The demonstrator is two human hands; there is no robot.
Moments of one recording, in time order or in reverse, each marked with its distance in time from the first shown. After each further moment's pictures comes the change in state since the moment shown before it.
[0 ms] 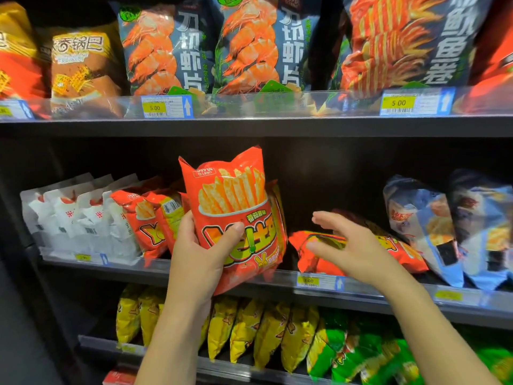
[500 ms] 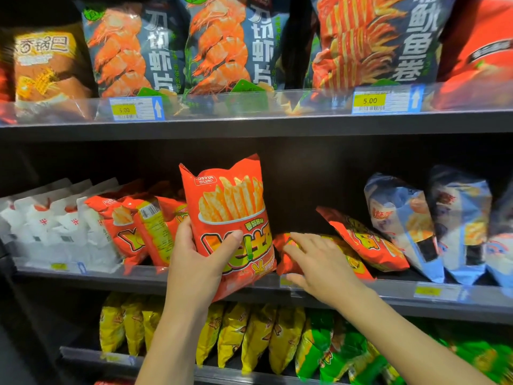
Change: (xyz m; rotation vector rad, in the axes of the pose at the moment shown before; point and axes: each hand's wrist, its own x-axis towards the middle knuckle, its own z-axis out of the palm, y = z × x) left_hand -0.004 -0.014 0.030 0.119 0.017 0.021; right_hand 0.004 0.028 0.041 -0.788 -0.125 -0.172
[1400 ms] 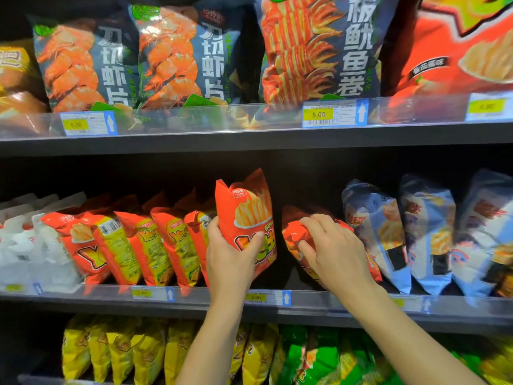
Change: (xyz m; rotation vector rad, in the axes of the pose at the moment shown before) left_hand 0.029 -0.048 0.127 0.287 0.164 0.122; right_hand -0.018 0.078 -0.020 0.020 0.555 0.227
